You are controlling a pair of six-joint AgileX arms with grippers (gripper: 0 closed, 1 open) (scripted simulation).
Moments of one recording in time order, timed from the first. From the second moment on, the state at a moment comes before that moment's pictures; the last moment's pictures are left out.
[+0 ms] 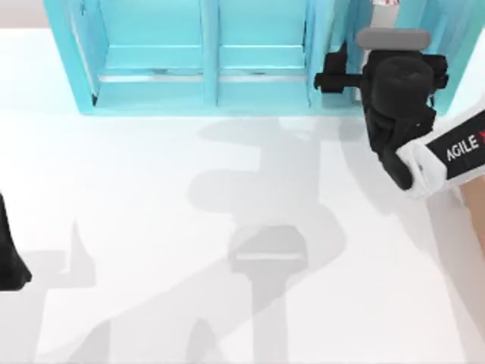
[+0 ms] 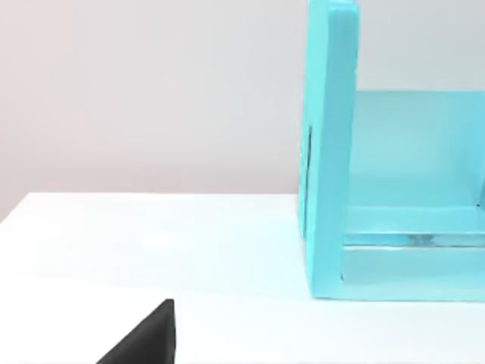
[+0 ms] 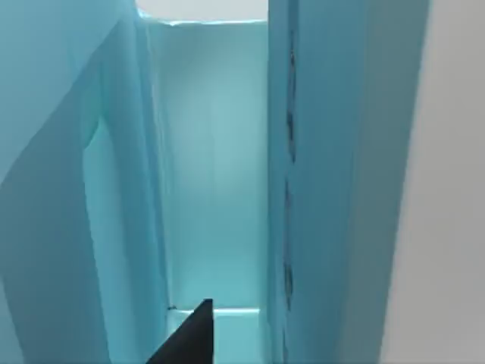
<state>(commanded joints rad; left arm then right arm) 0.00 0.00 0.00 0.00 0.00 0.00 0.35 2.34 1.22 1.01 0.41 0.06</state>
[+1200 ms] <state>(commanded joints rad) 0.00 0.00 0.00 0.00 0.00 0.00 0.34 2.37 1.27 0.98 0.40 0.06</state>
